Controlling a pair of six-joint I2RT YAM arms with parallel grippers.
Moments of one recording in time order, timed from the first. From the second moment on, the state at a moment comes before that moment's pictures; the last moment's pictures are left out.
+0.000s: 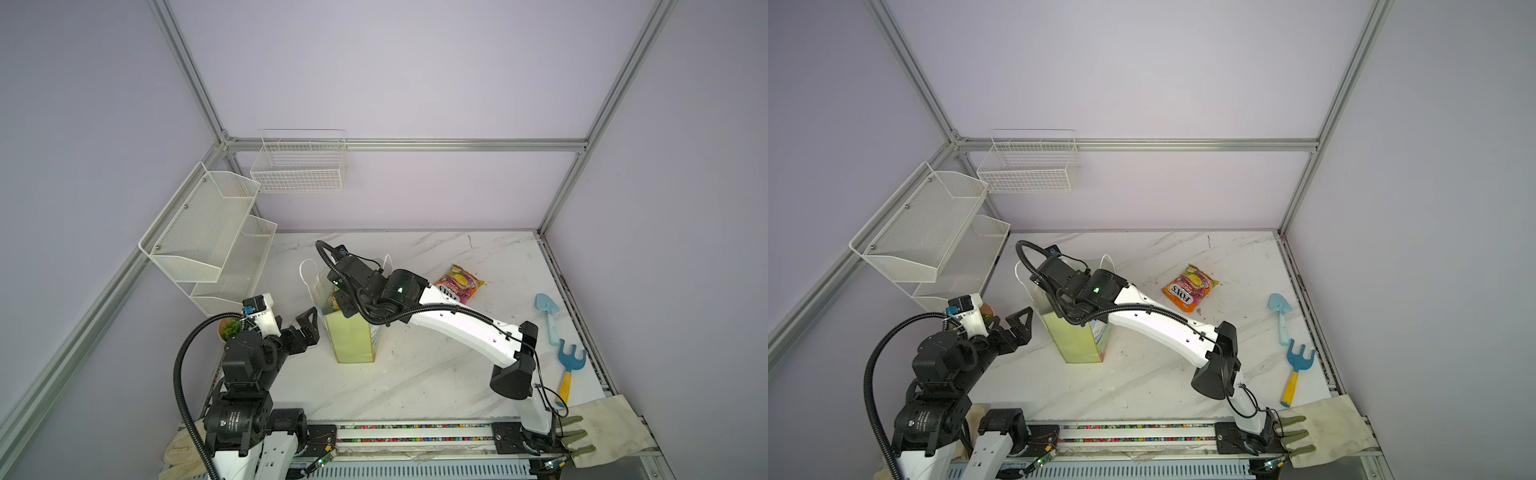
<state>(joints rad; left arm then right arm) 0.02 0.39 0.79 -0.72 0.13 -0.38 1.18 2.09 2.31 -1.00 0.37 0.40</state>
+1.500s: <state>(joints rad) 0.02 0.39 0.79 -0.72 0.13 -0.38 1.02 1.80 2.16 -0.92 0.55 0.46</state>
